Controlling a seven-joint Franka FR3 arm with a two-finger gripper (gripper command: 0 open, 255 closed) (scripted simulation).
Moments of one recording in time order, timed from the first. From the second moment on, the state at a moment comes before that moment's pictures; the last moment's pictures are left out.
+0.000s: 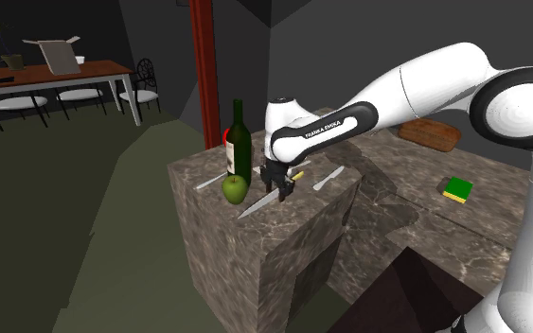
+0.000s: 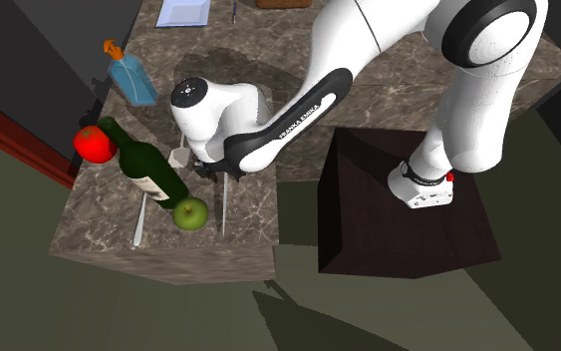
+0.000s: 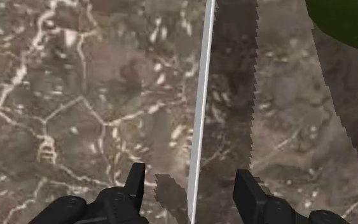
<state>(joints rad) -0.14 0.37 0.34 -1.87 -0.17 2.21 1.74</state>
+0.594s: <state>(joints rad) -0.14 0.37 0.34 -1.87 -0.17 2.21 1.74</state>
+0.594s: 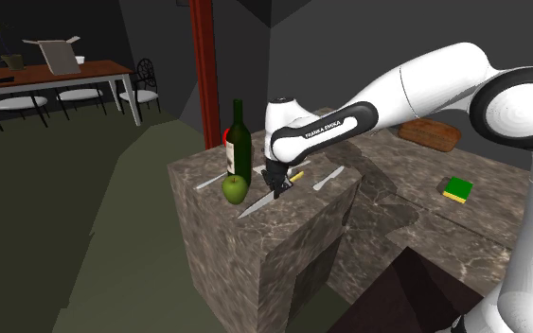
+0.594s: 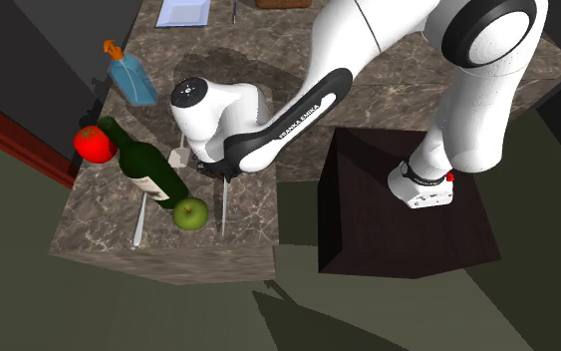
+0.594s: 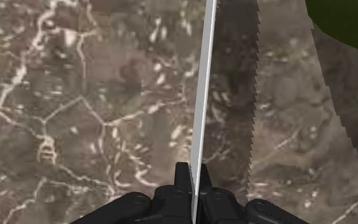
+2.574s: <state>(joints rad) -0.22 0.12 0.33 -1.88 -0.06 1.99 1.59</state>
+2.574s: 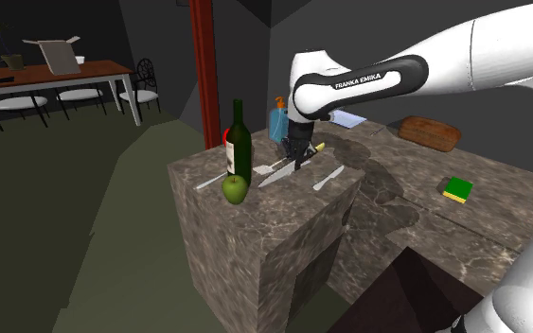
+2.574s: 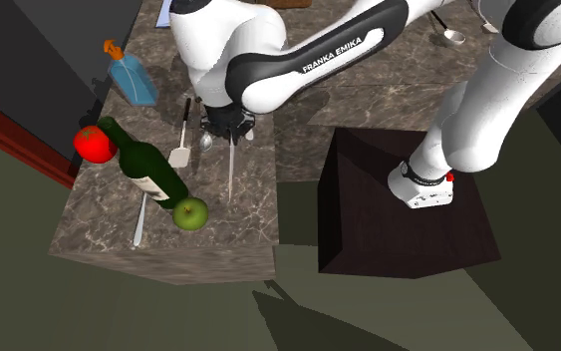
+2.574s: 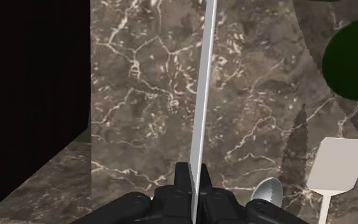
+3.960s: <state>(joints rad) -0.46 -0.22 0.06 -2.27 -0.01 2.05 1.06</state>
